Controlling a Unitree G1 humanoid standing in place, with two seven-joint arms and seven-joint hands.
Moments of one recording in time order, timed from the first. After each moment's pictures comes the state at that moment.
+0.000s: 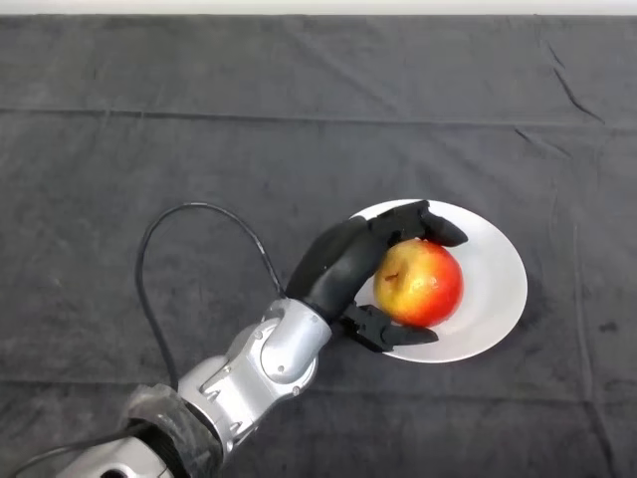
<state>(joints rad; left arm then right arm) -0.68 0.18 -0.81 0.76 0.04 -0.41 0.31 -0.49 -0.53 -0.85 1.18 0.84 0.45 0.65</state>
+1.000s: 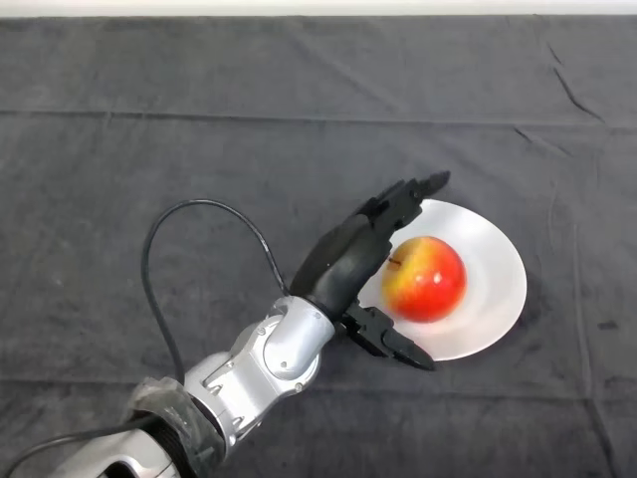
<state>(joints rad) -0.69 0.23 -0.76 0.76 -0.03 -0.43 0.28 -0.49 -0.53 -0.85 1.18 0.84 0.45 0.65</state>
